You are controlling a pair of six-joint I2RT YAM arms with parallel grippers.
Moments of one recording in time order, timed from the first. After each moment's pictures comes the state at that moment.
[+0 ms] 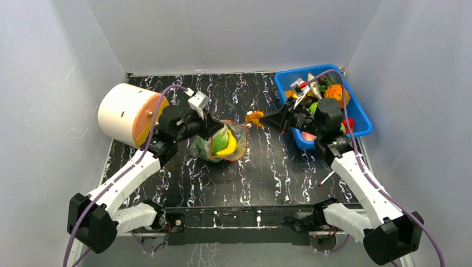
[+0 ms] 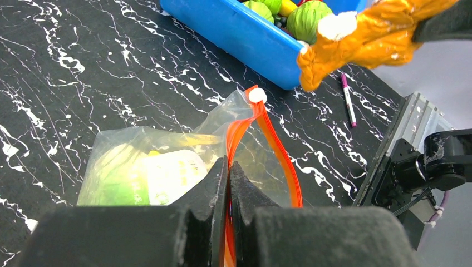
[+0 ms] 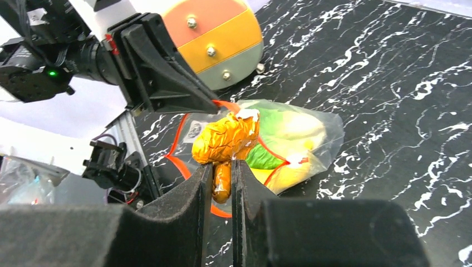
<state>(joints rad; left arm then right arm) -0.51 1.10 0.83 0.00 0.42 -0.20 0.32 1.00 0.90 0.03 -0.71 0.37</state>
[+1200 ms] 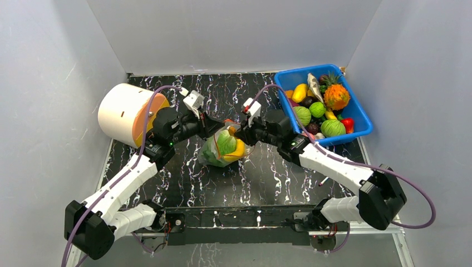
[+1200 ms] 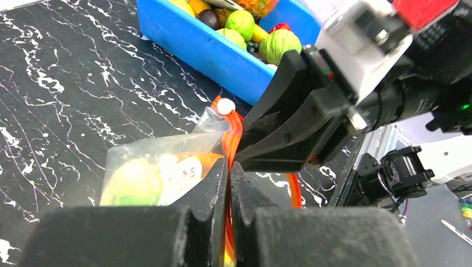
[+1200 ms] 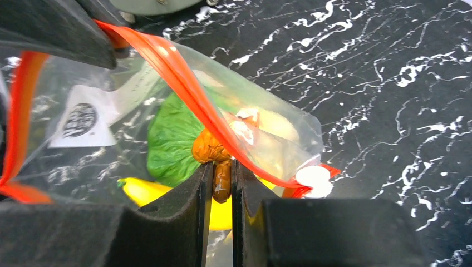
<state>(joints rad) -0.51 1.05 0.81 0.07 0.46 -0.30 0.70 1.28 0.87 0.11 -0.28 0.02</state>
